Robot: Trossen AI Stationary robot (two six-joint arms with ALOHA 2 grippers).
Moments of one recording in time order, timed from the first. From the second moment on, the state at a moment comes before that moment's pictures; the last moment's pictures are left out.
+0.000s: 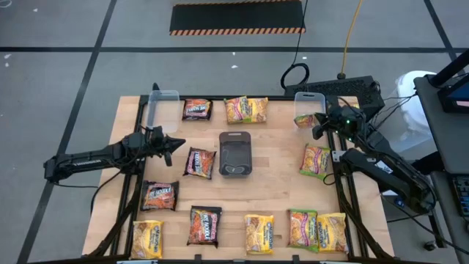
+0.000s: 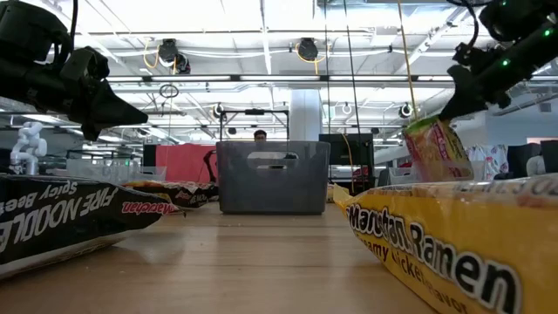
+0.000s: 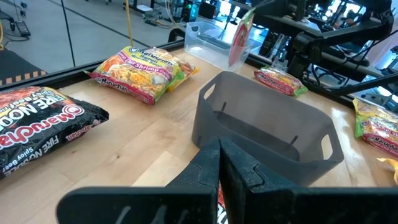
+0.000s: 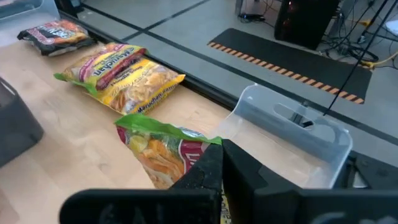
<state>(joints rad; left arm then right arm) 0.24 0.19 0.05 -0.07 -0.10 -0.30 -0.84 0.39 0.39 -0.49 0.08 0.04</state>
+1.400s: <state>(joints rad) 0.24 0.19 0.05 -0.07 -0.10 -0.35 -0.82 0.33 0.18 -0.10 -0.05 0.04</state>
